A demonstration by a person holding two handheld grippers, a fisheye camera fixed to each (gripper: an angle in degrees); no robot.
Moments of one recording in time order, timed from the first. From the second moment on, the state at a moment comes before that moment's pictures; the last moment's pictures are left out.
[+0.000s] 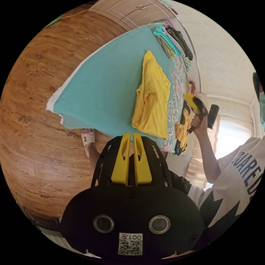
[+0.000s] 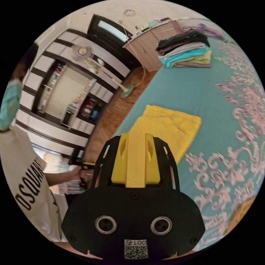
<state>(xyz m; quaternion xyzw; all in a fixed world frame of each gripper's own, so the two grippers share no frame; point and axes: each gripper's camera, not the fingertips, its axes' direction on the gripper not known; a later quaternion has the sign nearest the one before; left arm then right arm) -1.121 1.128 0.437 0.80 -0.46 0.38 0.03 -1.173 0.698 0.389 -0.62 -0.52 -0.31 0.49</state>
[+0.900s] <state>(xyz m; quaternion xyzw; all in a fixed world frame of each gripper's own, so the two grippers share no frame) -1.236 1.100 0.604 0.64 -0.19 0.70 0.26 -1.213 0.860 0.297 -0.75 -0.48 -0.11 0.43</state>
